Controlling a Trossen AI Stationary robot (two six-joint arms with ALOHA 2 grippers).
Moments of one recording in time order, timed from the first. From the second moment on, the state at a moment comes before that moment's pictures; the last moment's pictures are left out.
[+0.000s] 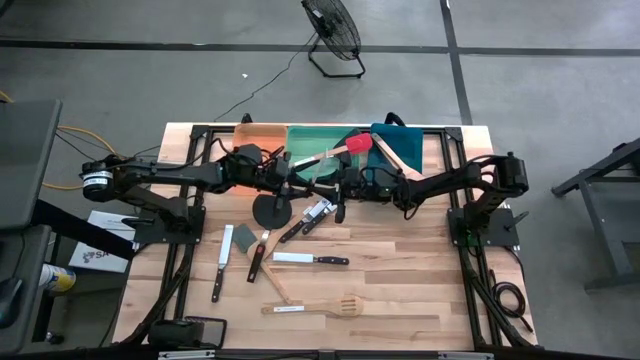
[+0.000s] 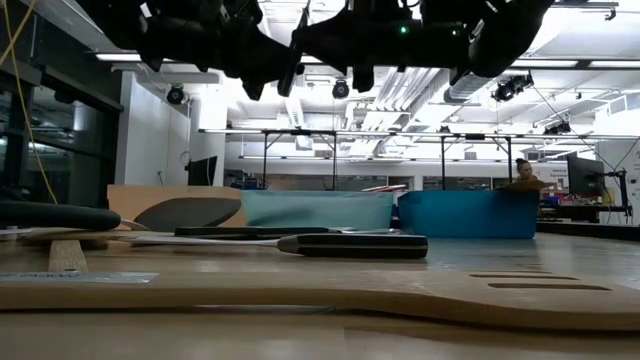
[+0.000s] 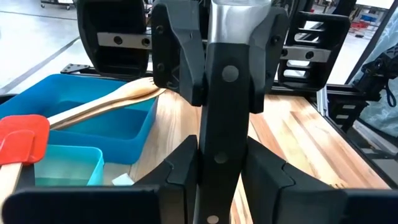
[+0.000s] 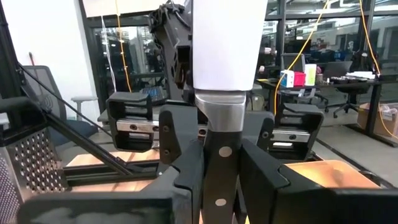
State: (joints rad) left arm 0.25 1.26 0.70 0.40 0.36 -0.04; right arm -0.09 1.68 0.82 1.00 -0.01 0.06
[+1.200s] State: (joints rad) left arm 0.25 1.15 0.70 -0.19 -0.37 -0.23; right arm -0.08 1.58 0.82 0.65 0.18 0.21
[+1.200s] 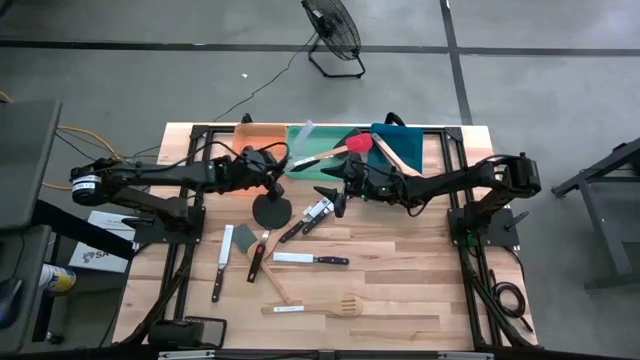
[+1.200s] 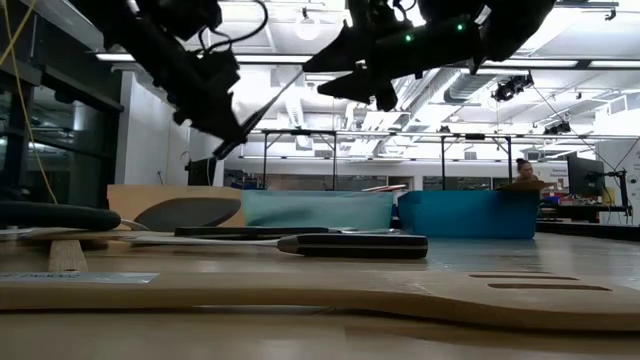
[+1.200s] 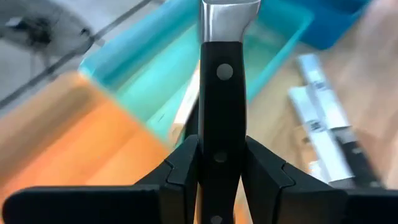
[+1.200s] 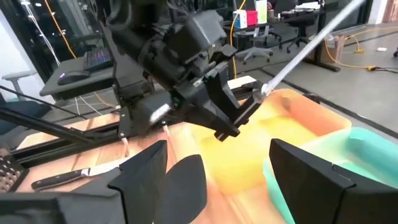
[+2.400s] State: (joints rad) left arm 0.56 1.28 0.70 -0.58 -0.22 -0.37; right arm -0.08 1.58 0.82 0.64 0.18 0.22
